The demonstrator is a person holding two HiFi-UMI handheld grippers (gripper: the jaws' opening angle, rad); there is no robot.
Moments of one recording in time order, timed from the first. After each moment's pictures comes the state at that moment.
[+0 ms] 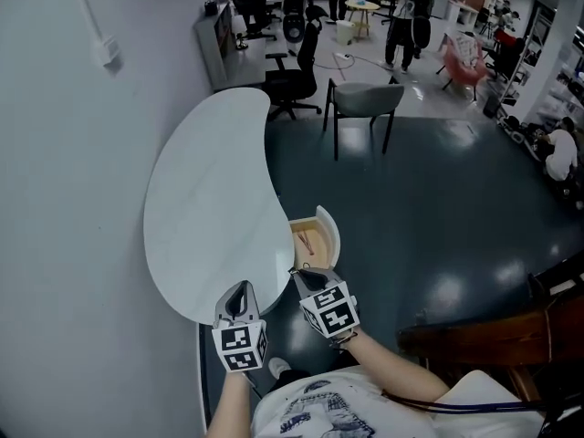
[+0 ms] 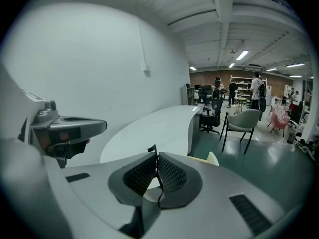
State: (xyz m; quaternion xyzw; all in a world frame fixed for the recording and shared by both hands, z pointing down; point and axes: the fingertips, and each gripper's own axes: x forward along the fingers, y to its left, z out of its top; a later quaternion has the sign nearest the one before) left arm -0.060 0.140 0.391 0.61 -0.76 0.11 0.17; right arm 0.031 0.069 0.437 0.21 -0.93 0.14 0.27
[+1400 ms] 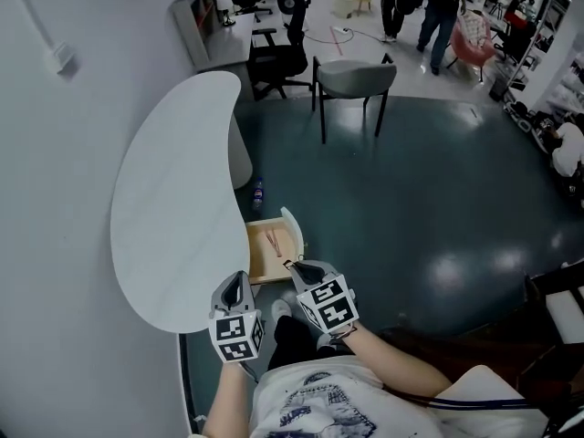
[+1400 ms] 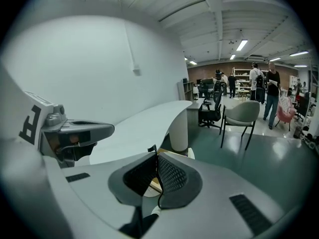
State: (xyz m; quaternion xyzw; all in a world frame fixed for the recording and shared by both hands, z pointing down) left arm 0.035 -0.010 0.437 0.59 -0.77 0.13 0.21; right arm 0.128 -0.073 0.473 0.18 -0.93 0.16 0.28
